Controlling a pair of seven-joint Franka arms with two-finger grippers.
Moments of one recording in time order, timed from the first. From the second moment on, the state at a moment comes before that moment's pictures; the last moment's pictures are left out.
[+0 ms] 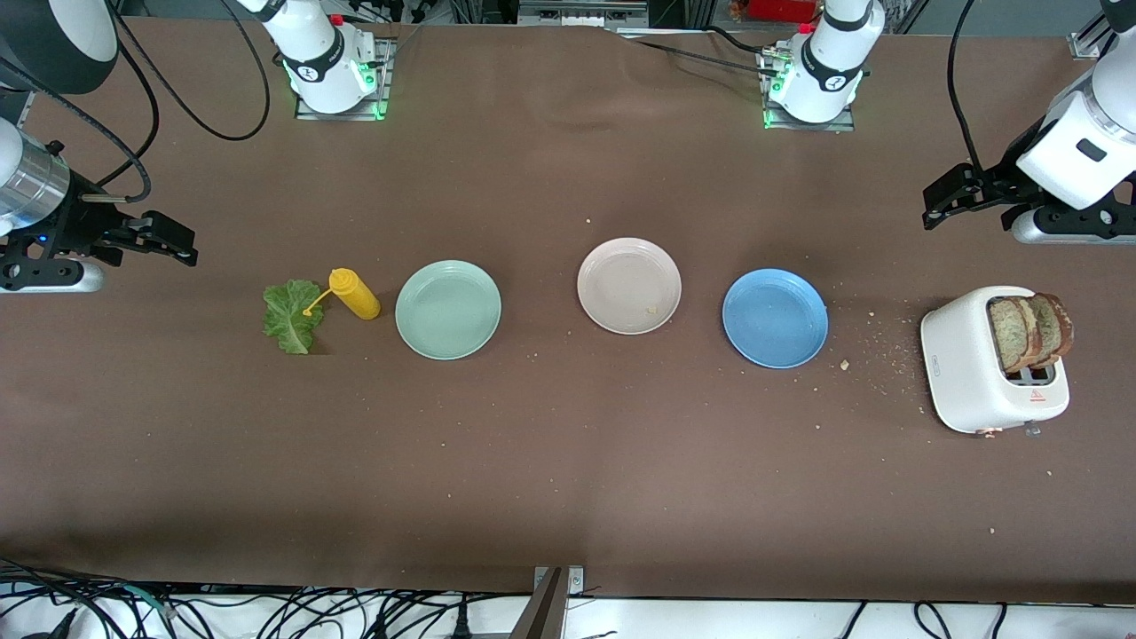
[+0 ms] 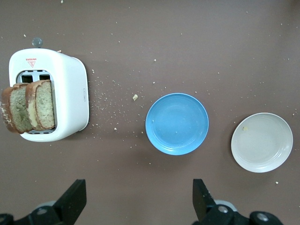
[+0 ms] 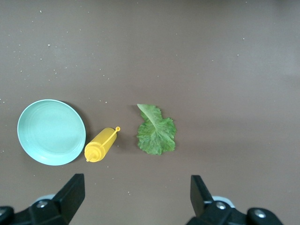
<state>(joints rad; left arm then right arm) 0.02 0.00 -0.11 -1.60 0.00 1.57 -0.10 -0.03 0.11 0.09 -1.57 -0.02 1.67 0.04</state>
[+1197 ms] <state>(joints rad) 0.02 0.00 -0.11 -1.60 0.00 1.57 -0.10 -0.03 0.12 0.09 -1.57 -0.02 1.67 0.04</state>
